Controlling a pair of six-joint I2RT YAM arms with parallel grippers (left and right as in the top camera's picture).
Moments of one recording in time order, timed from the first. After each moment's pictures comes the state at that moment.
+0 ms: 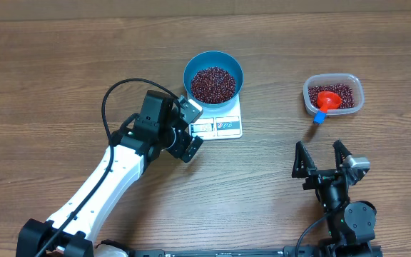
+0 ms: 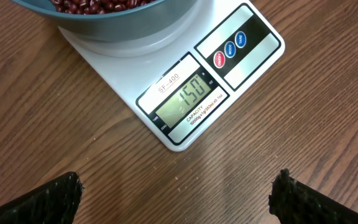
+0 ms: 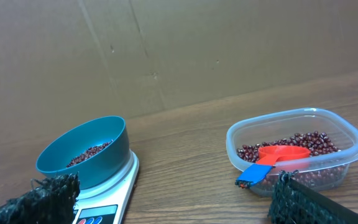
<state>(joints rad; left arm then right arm) -0.37 1.44 0.91 -0.47 0.19 0.29 0.16 0.01 0.02 -0.02 0.04 0.28</state>
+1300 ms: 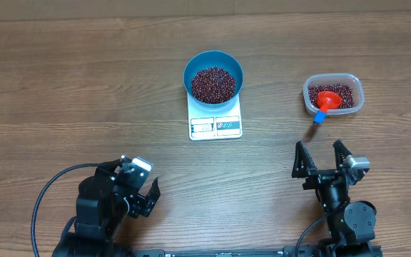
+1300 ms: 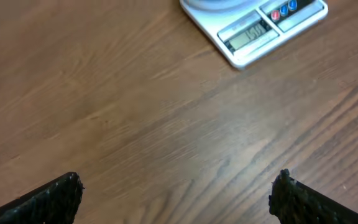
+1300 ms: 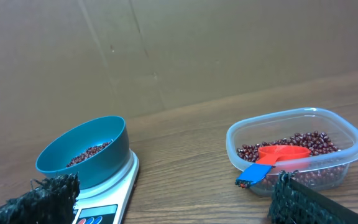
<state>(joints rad) -0.17 0.43 0.51 -0.76 0.07 0.35 0.16 0.01 0.02 -0.02 0.04 0.28</state>
